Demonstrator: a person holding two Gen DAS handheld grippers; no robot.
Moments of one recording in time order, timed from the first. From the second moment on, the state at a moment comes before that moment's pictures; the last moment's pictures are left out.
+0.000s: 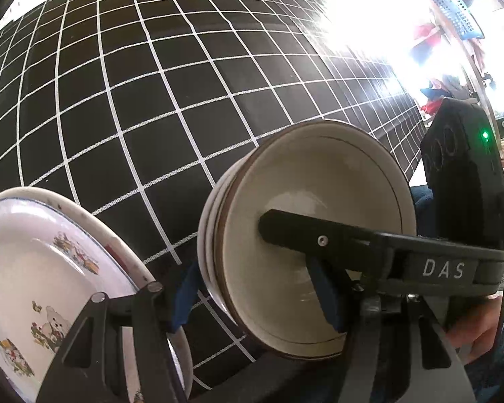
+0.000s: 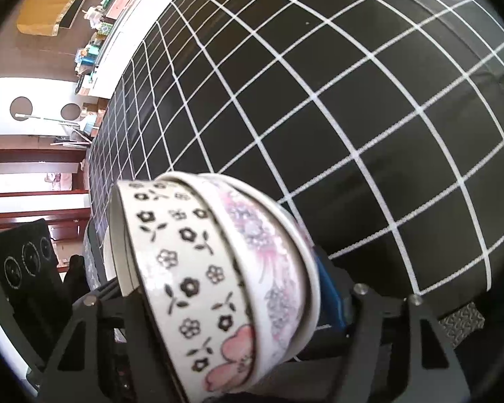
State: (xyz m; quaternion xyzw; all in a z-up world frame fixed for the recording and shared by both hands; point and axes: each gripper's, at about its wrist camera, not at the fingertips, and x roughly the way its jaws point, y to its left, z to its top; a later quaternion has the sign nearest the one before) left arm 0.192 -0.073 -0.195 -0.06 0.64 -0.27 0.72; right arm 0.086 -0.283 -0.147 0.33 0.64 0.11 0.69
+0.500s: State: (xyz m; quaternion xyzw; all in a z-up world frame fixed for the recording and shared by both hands) left arm 0.177 -0.066 -0.157 -0.06 0.62 -0.25 0.74; right arm 0.083 -0.273 -0.121 0.33 0.63 0.12 0.70
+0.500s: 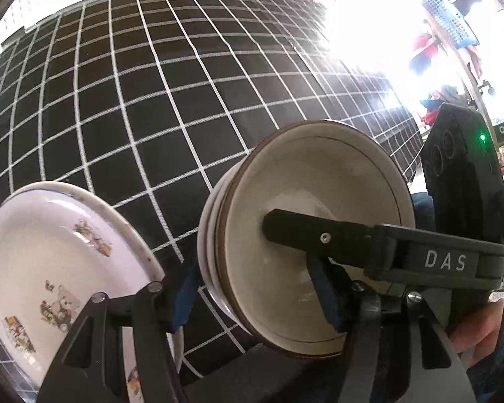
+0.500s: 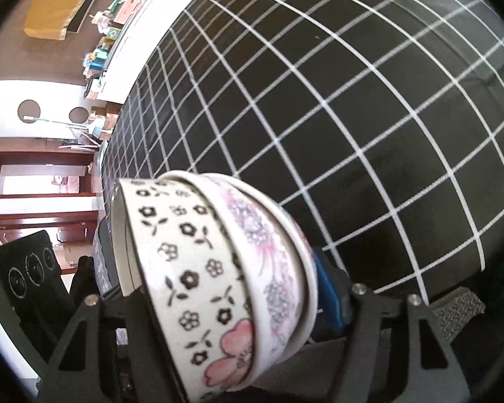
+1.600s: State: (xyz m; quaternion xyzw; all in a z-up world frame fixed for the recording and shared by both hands) left arm 0.162 0.119 -0.133 -0.16 0.59 -0.13 0.78; right arm 0.161 -0.074 -0.118 0.19 0.68 0.23 0.67
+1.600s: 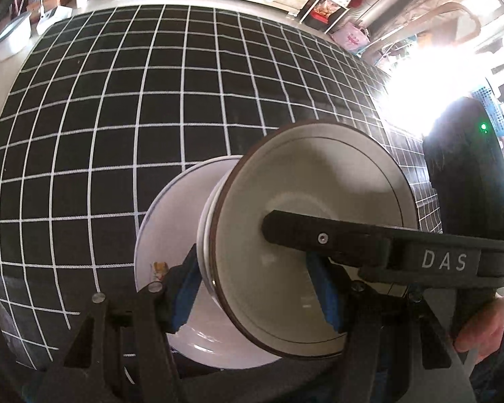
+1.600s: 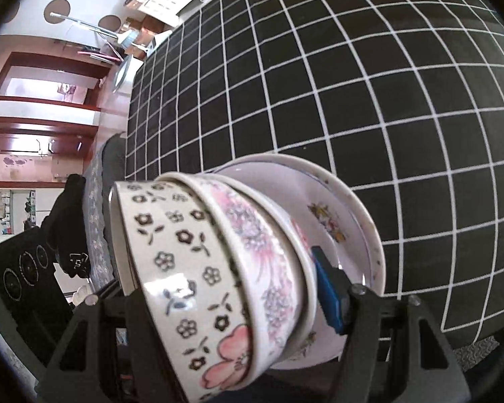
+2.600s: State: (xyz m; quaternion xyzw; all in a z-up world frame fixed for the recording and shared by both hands) left arm 0.157 0.096 -0.163 -0.15 0.59 -0.13 0.78; right arm 0.153 -0.088 -0.143 0.20 0.68 0.26 0.66
